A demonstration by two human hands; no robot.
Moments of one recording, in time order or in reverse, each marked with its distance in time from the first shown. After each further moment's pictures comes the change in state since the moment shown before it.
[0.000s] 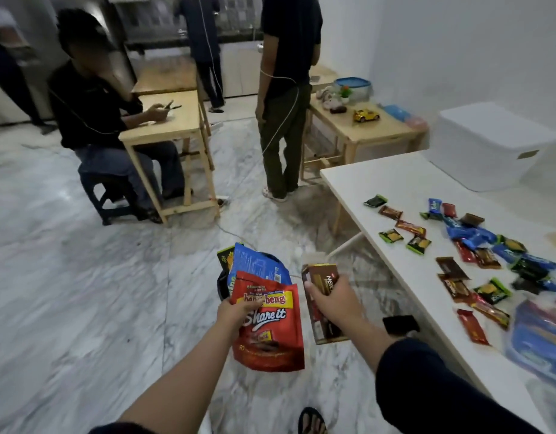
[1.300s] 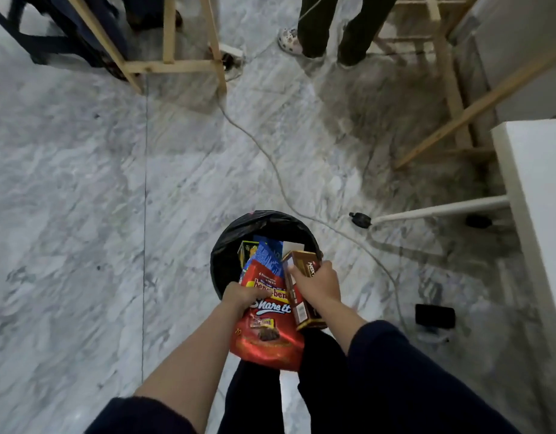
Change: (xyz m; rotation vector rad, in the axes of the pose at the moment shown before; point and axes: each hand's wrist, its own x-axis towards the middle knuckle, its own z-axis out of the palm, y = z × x) left_hand 0.447 0.013 0.009 0.273 0.062 -0.657; right_hand 0.351 -0.013 0.311 -0.272 -0.388 0.470
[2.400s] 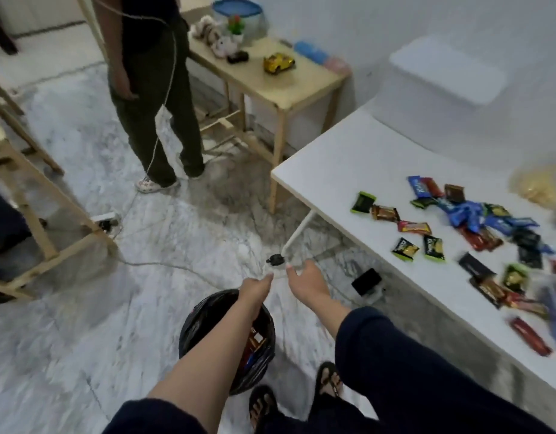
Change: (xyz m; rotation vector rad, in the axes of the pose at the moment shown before) left_hand -0.201 0.082 0.096 0.542 -0.230 0.562; right_hand -0.157 0.005 -0.153 0.388 0.402 0.041
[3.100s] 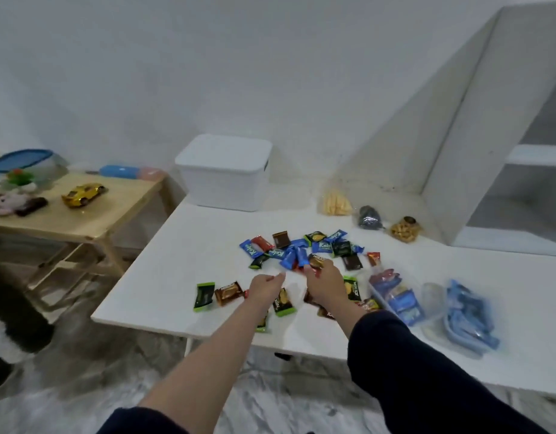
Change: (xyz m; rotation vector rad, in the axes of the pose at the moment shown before) left_hand -0.105 0.174 0.333 0.475 -0.387 0.534; right_hand 0.035 0.175 -0.326 0.249 0.663 0.152
